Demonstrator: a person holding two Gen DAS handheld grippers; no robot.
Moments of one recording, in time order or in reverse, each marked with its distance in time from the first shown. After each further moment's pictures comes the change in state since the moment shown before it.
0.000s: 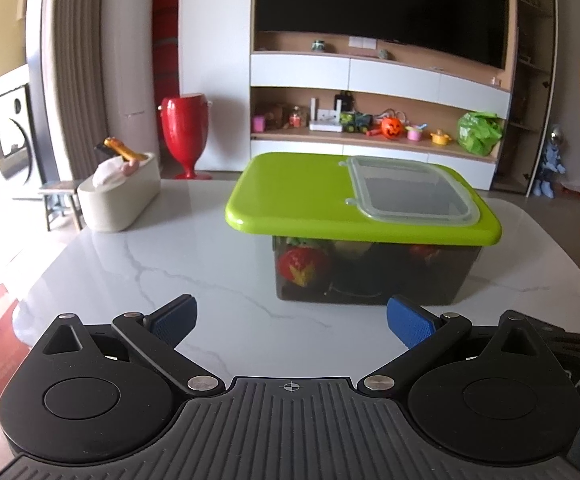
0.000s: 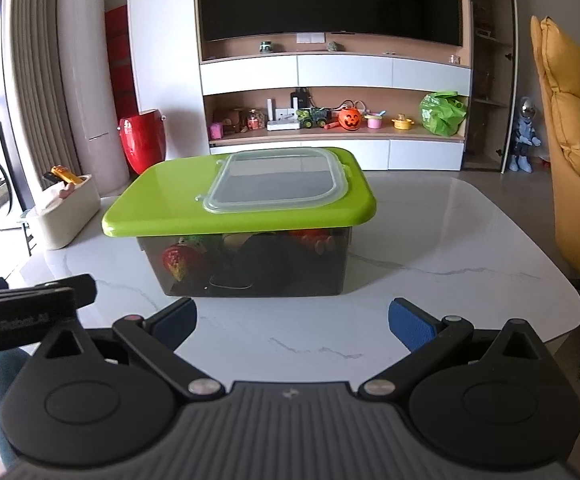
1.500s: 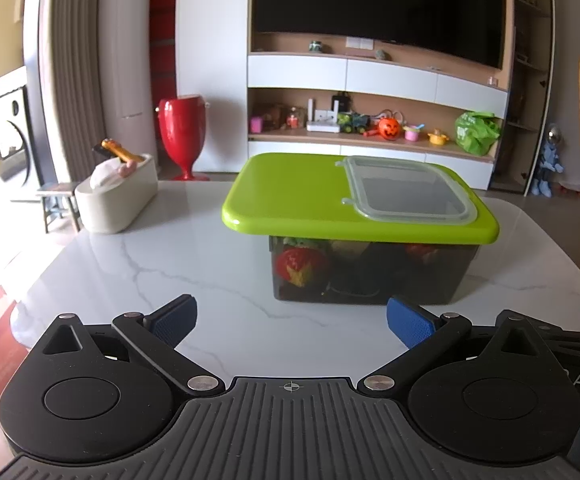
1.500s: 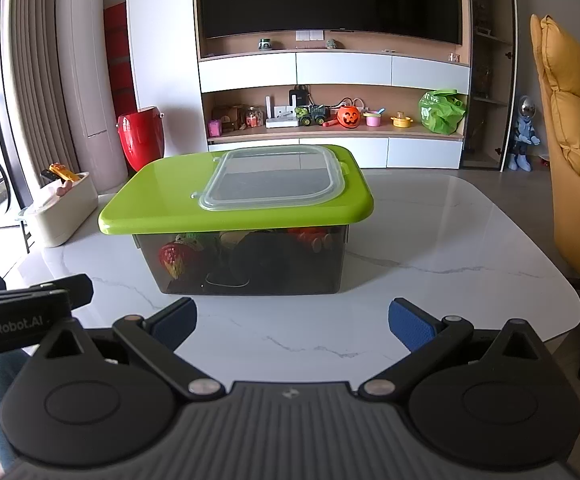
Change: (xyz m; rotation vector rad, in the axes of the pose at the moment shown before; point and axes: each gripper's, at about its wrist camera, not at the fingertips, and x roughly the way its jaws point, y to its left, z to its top) left arm -0.003 -0.004 -0.003 0.002 -0.006 -0.005; right arm 0.001 -0.005 -0.001 -0.009 0.010 0.007
